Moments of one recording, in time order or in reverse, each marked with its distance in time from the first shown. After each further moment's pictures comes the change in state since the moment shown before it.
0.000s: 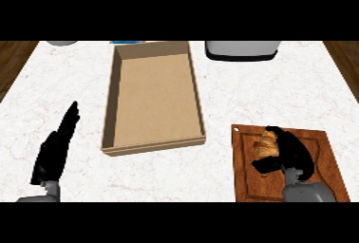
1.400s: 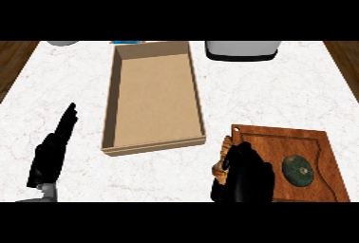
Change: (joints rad) left arm 0.016 -0.012 0.028 -0.017 -0.006 -0.033 -0.003; right arm 0.057 0.130 0.552 -0.319 0.694 -0.063 0.347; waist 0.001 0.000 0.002
